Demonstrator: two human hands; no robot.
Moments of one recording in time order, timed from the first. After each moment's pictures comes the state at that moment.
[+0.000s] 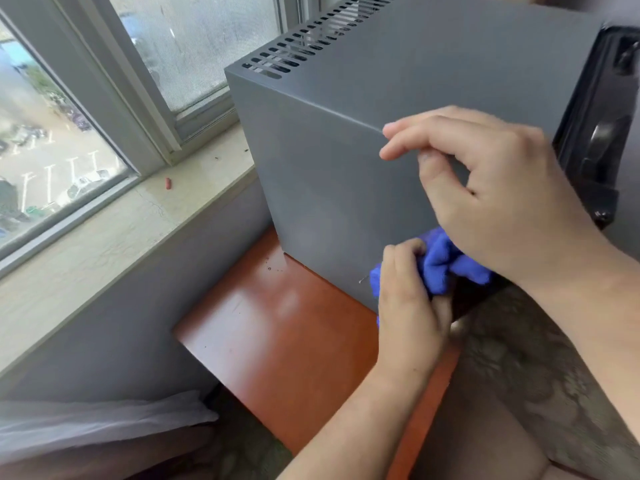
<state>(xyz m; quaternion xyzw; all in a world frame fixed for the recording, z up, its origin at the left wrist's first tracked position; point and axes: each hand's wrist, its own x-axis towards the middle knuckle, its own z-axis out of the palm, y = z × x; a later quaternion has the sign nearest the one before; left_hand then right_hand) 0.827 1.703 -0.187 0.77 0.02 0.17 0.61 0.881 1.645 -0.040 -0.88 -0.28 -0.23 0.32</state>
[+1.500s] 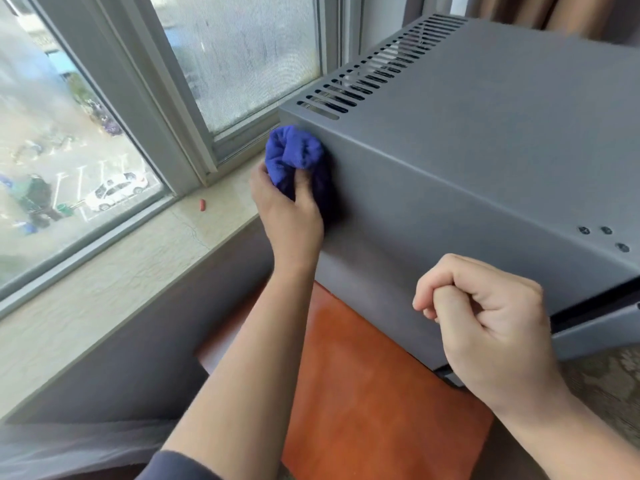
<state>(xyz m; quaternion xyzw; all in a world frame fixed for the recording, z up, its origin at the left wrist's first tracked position) 0.980 1.902 -0.149 0.71 0.19 0.37 0.57 0.862 1.697 -0.098 -0.82 -0.22 -0.17 0.50</state>
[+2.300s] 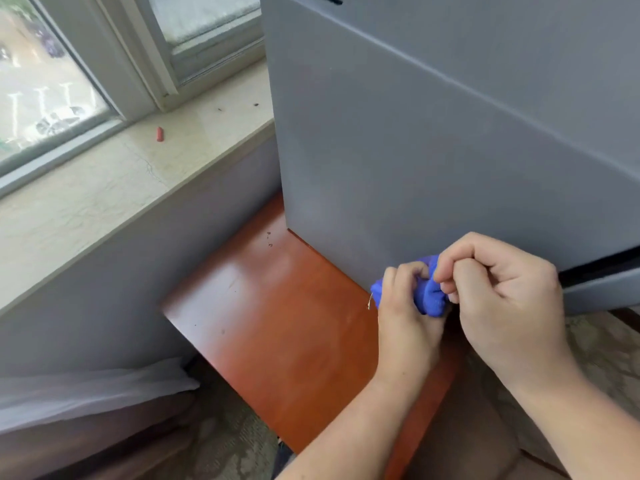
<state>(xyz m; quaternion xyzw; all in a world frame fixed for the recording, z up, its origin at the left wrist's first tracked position) 0.840 1.730 -0.260 0.73 0.10 0.08 0.68 0.856 1.676 -0.141 -0.87 -0.08 -0.10 0.48</state>
